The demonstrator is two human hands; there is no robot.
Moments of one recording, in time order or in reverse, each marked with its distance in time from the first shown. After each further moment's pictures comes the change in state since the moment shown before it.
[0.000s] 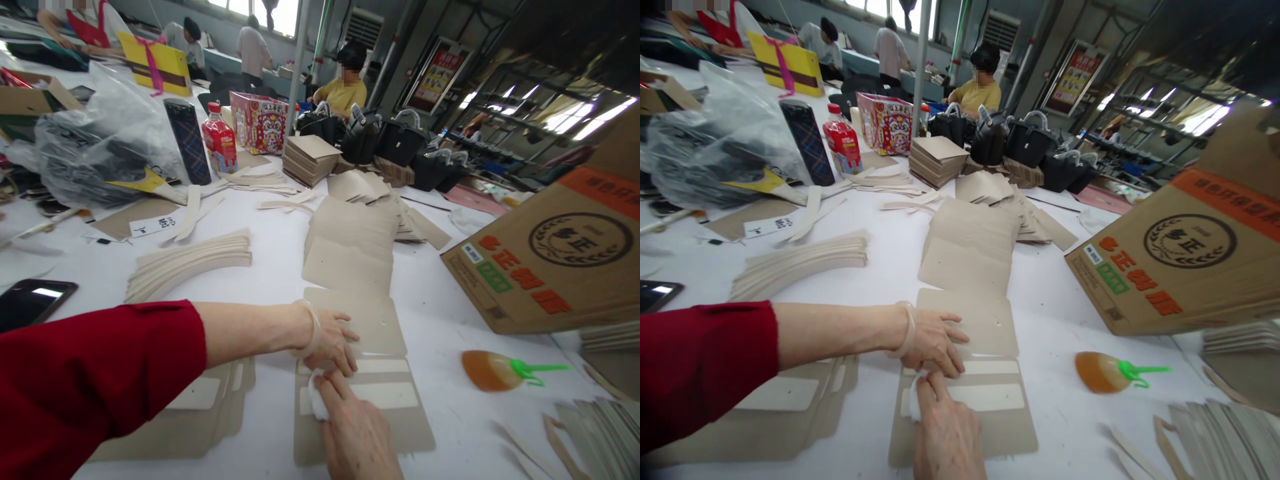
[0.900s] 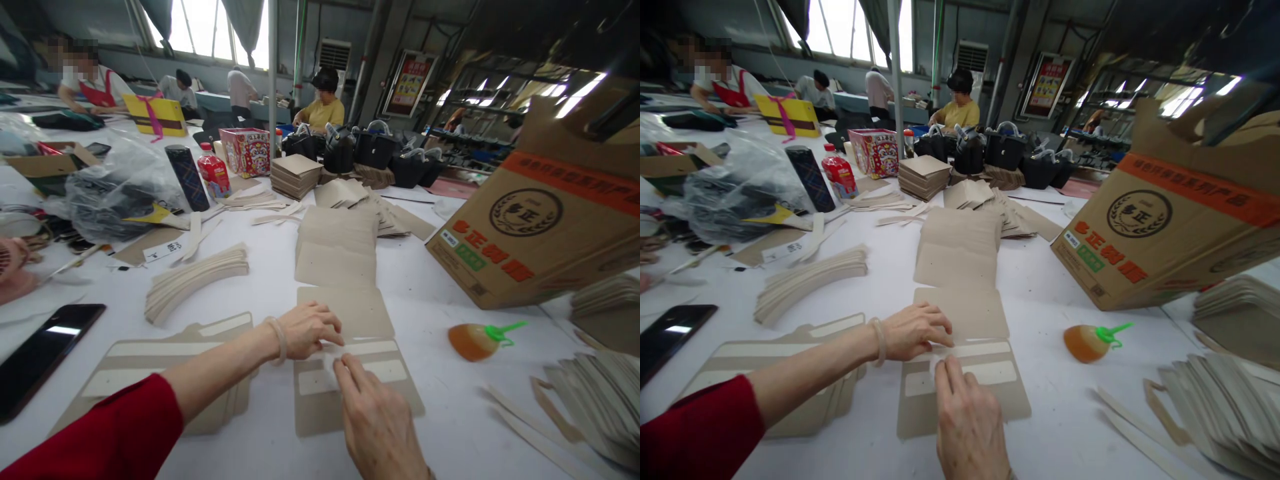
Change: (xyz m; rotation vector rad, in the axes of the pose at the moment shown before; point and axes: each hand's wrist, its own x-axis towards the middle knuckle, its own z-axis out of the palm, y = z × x) left_hand -0.014 0.042 -0.003 0.079 0.200 -0.368; right_hand -0.040 0.029 0.007 -0.074 0.444 -0.096
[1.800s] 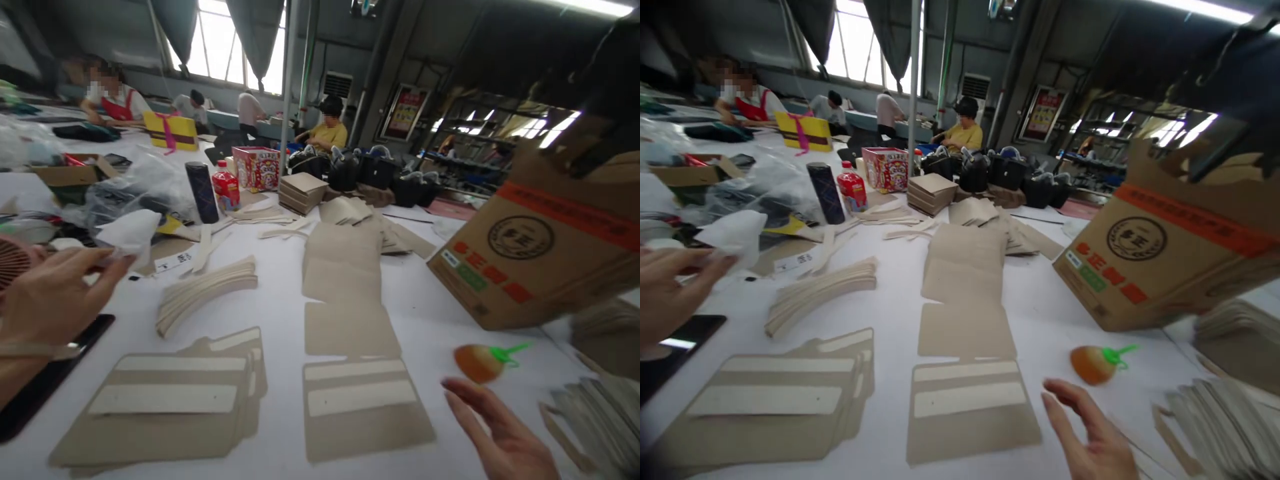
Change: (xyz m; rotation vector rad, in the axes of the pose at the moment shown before) left_hand -0.271 -0.047 -0.110 0.585 0.939 -1.117; right_hand -0.059 0.116 0.005 0.563 0.341 0.696
